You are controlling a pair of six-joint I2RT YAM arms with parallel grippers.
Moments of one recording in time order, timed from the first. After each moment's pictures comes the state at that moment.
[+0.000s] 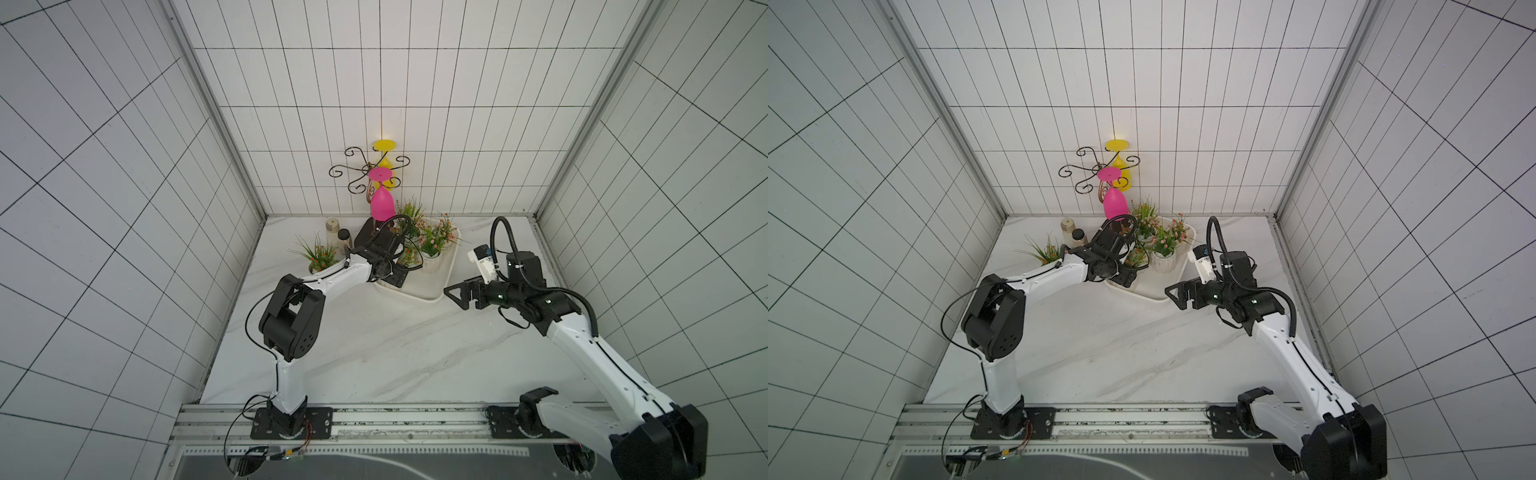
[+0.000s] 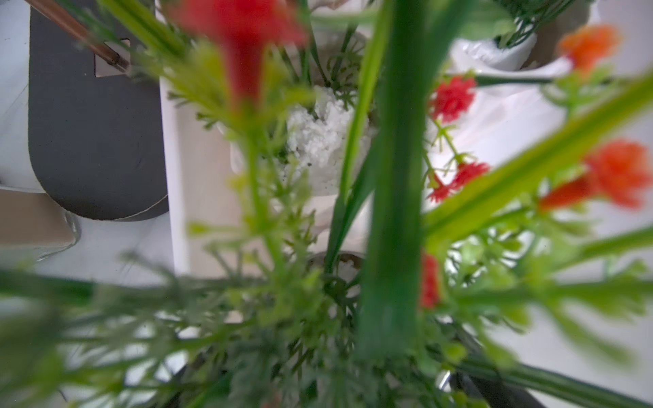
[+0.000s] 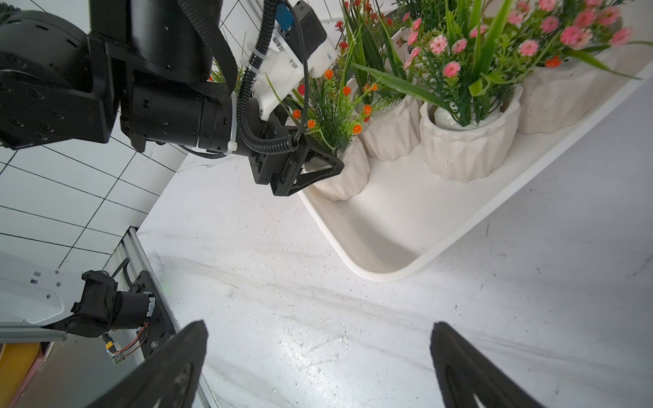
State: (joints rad) left arm -0.57 1.93 1.45 -0.51 -0.03 -0.06; right arm 0.30 1.07 0.86 -0.44 -0.56 0.15
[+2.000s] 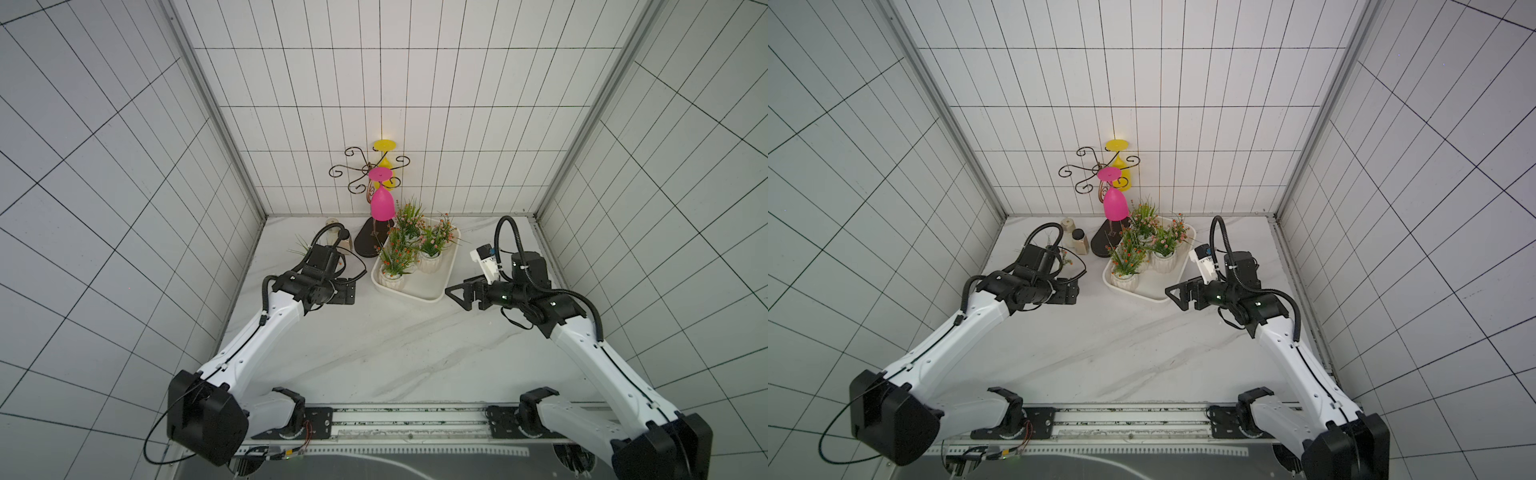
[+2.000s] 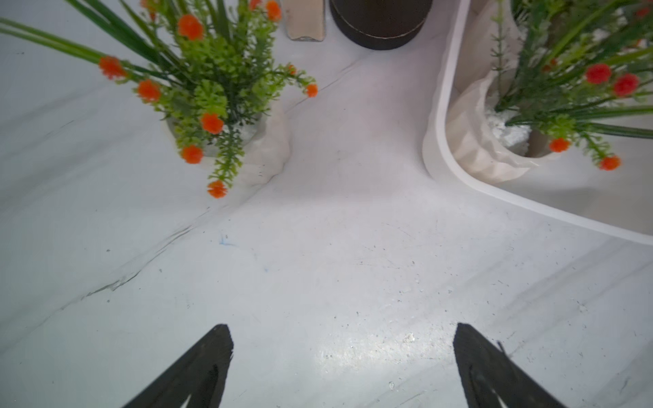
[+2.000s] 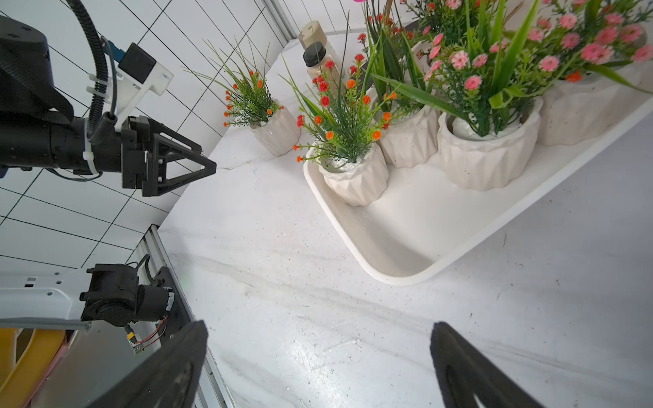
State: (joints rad) left arm -0.34 1.25 1.07 -0.85 -0.08 -0.30; right arm 0.29 1.04 0.86 -0.44 -0.63 0.15
